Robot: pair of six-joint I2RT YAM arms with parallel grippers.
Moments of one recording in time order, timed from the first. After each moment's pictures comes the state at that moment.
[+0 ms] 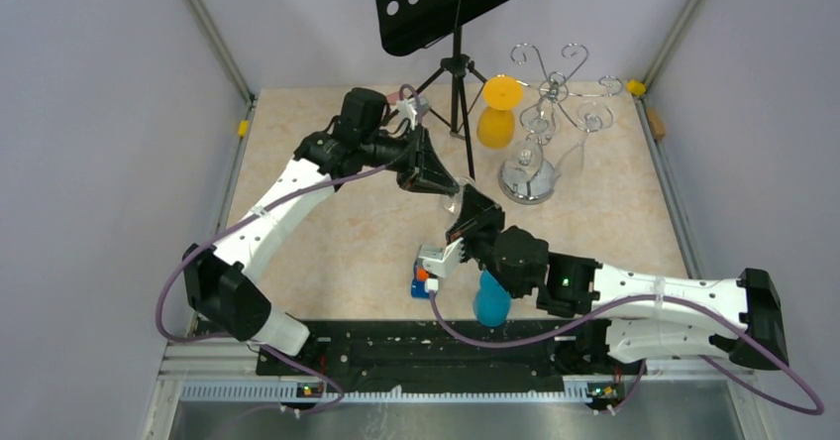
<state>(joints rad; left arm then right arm) -0.53 1.49 1.47 -0.58 0.92 -0.84 1.30 1.03 0.81 0.09 0.68 -1.48</state>
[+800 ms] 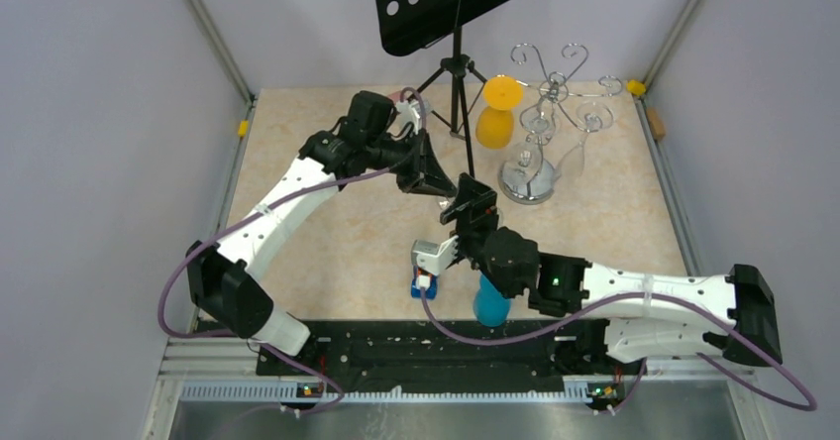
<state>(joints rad) -0.55 1.51 1.48 -0.62 0.81 -0.78 1.30 1.07 0.80 0.11 0.70 -1.36</state>
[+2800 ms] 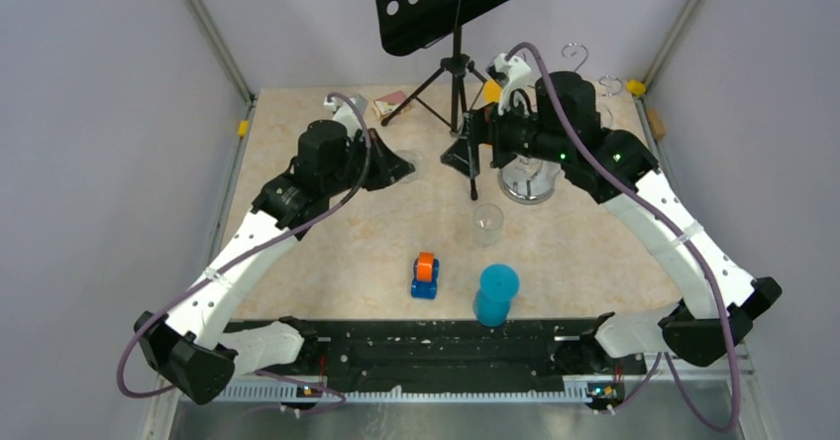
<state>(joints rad) -0.54 1.14 1.22 -0.47 0.18 -0.67 0.73 1.33 1.66 -0.71 -0.20 0.23</state>
